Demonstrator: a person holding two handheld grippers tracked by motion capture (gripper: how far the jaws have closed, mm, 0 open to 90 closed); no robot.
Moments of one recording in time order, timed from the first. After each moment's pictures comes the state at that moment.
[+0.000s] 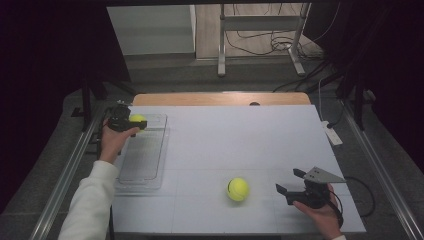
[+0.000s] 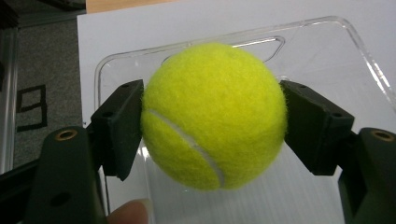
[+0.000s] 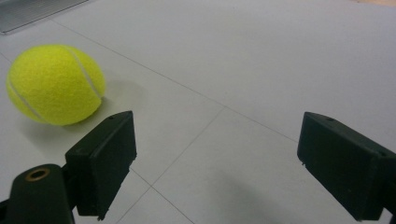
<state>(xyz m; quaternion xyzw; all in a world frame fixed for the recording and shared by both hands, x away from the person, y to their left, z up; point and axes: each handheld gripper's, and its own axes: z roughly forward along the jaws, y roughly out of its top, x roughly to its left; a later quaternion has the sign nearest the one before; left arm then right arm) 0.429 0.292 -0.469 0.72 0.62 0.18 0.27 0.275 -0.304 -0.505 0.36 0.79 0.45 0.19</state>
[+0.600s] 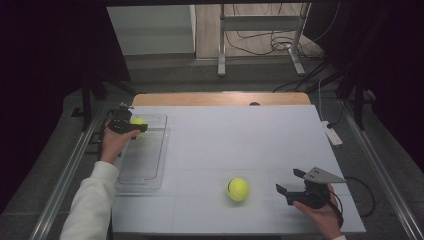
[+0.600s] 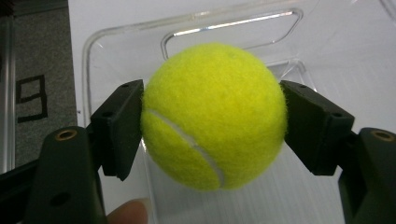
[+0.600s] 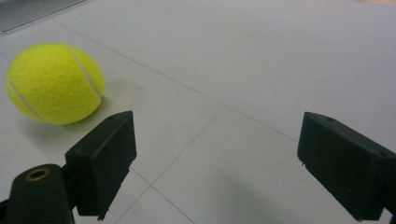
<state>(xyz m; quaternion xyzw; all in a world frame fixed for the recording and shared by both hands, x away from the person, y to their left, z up) 0.433 0.292 -0.482 0.73 0.62 0.17 0.25 0.275 -0.304 -0.505 0.36 0.79 0.45 0.19</state>
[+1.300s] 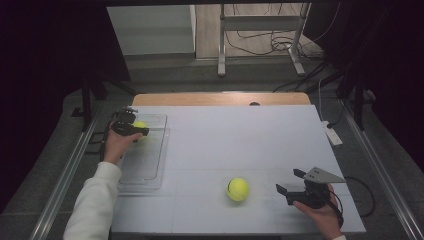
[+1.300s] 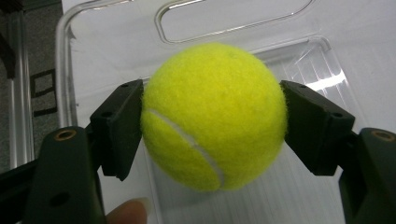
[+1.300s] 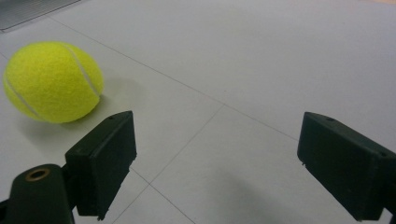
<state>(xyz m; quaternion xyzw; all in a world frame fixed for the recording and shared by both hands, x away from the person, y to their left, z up) 0.438 0.284 -0.496 0.74 0.61 0.18 0.21 0.275 -0.304 -0.506 0.36 0.79 0.45 0.19</state>
